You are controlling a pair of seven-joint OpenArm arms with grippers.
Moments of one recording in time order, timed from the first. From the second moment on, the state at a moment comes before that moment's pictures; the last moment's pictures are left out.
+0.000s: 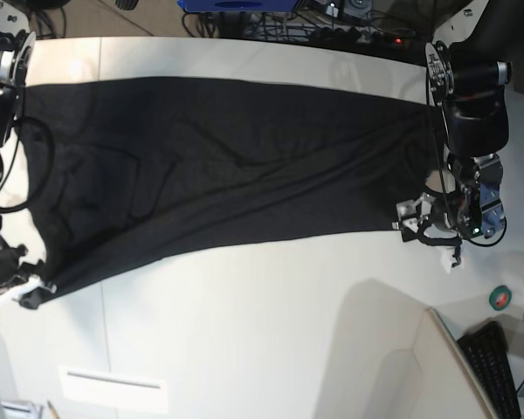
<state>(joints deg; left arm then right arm) -21.0 -17.8 -13.4 44.8 -11.7 -11.9 49.1 17.1 19.5 15.0 59.9 26.2 19.3 -29.9</state>
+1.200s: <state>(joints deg) -41.5 -15.5 -5.9 42.5 -11.6 -11.8 46.8 26.1 19.9 8.6 47.6 26.3 19.3 -23.1</state>
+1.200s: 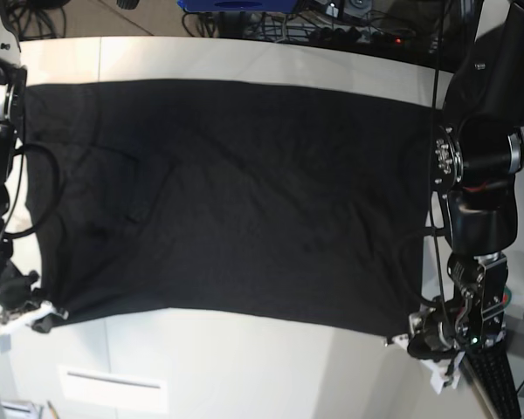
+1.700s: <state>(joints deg) -36.1 -14.6 -5.9 45.5 -11.3 -11.8 45.3 24.7 22.0 8.5 45.8 26.2 19.5 -21.2</state>
